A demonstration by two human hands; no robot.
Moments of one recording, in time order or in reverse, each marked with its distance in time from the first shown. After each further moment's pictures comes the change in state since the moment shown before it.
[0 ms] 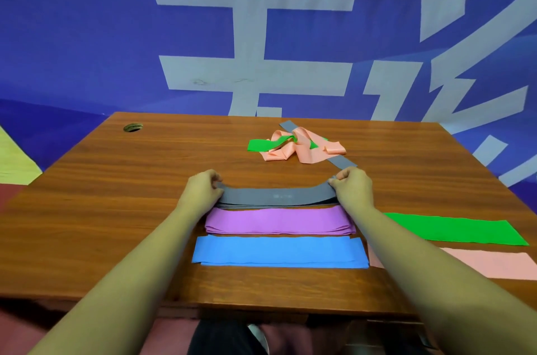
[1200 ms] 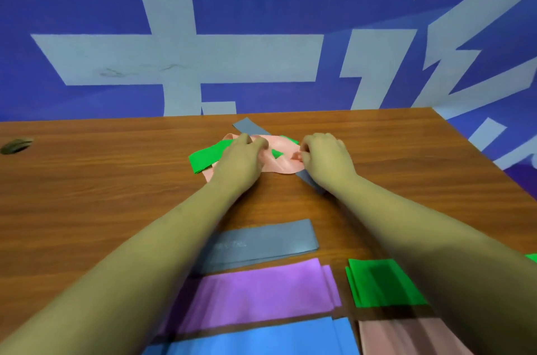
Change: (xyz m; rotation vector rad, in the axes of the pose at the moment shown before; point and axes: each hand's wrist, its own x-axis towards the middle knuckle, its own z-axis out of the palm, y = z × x) left_hand 0.156 0.144 0.145 0.204 -0.051 0.474; right_hand 0.162 0.007 0.026 -0.556 -0.026 -0.510
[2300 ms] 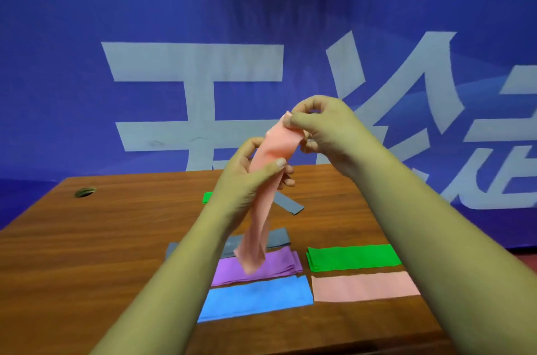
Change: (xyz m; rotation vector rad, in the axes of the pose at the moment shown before) left_hand -0.195 0.179 -0.215 -1.425 0.052 0.172; right_hand -0.163 -0.114 -0.322 1.127 0.099 0.072
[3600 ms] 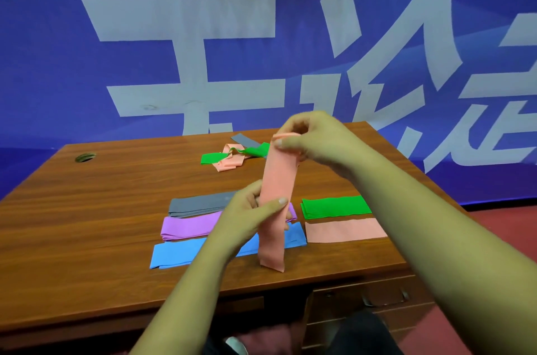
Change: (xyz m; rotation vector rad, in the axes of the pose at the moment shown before) left_hand -0.099 -0.065 0.003 0.197 -0.023 -0.310; right_hand -0.054 0.058 0.002 -0.317 -0.182 0.082
